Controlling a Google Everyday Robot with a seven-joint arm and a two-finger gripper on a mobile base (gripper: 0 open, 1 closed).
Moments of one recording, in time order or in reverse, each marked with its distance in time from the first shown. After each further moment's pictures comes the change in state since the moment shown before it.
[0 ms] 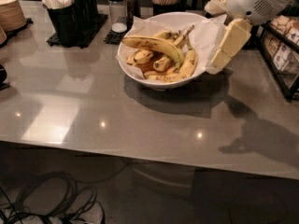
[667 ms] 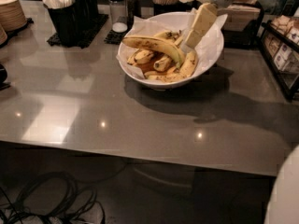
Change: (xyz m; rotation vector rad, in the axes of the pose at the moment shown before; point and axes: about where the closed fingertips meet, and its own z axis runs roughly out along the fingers) arm -0.045 -0.066 0.048 -0.059 -0.105 -0.083
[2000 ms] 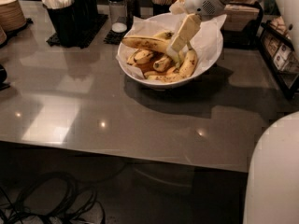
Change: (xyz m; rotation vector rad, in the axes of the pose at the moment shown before) arm 0.007 -0.026 0.051 -0.031 -0.092 0.105
